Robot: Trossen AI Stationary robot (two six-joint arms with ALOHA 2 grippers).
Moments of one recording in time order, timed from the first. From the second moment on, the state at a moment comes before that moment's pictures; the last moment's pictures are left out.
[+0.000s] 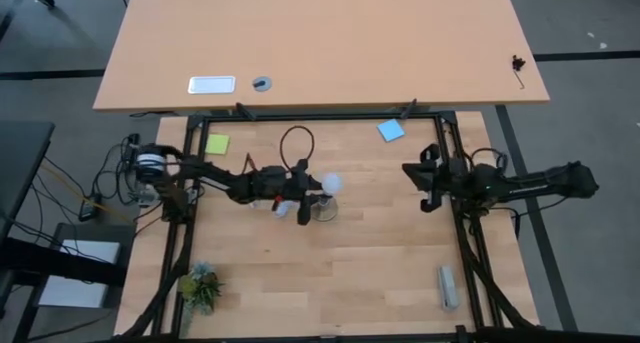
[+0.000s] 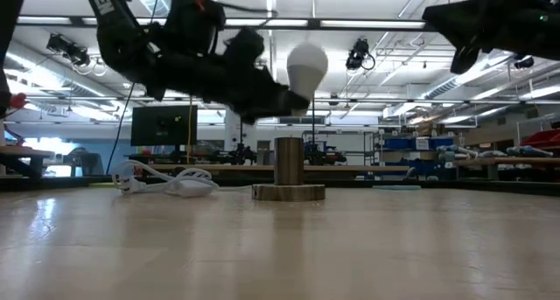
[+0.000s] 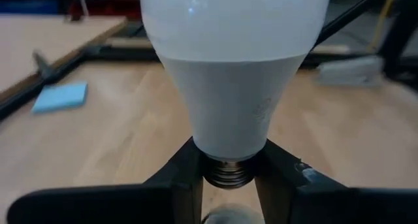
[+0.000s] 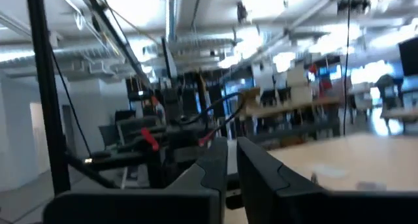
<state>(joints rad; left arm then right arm) 0.08 1.74 0.67 0.87 0.03 -0.02 0.01 0.45 0.01 0.80 0.23 0.10</state>
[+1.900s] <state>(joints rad) 0.07 1.91 0.58 1.20 0.03 0.04 -0.11 1.50 1.23 -0.33 -0.05 0.05</state>
